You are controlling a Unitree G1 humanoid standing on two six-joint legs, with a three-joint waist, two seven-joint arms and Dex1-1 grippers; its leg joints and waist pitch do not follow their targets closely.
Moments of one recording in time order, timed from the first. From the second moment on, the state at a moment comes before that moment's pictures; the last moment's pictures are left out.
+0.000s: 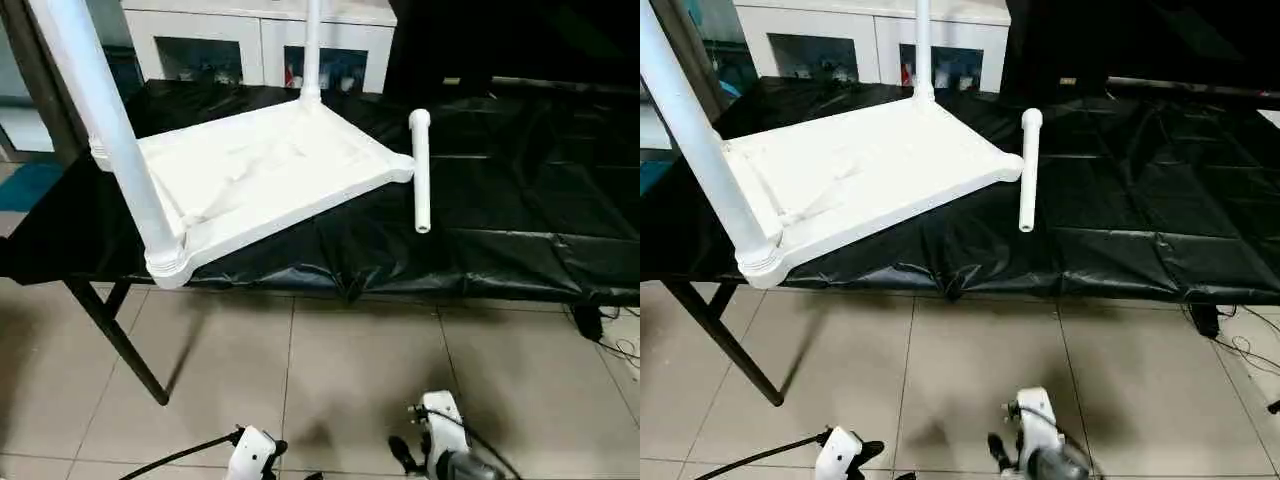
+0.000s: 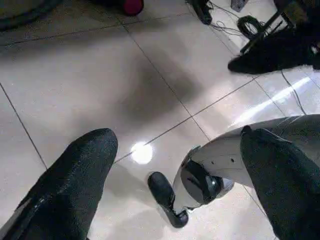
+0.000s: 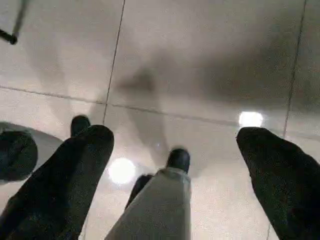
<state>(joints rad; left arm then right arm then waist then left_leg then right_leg) 0.04 0.07 -0.06 1.10 0.09 -0.48 -0.69 -0.19 -0.07 0.03 1.25 0.07 0.00 0.20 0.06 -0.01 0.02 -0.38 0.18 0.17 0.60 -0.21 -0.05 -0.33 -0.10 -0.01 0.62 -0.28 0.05</state>
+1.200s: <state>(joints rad) 0.02 0.07 -0.06 1.11 0.09 -0.42 -0.69 -0.19 -0.05 -0.01 1.32 0.06 -0.06 0.18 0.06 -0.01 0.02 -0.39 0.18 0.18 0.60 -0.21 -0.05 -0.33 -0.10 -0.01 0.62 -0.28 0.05</state>
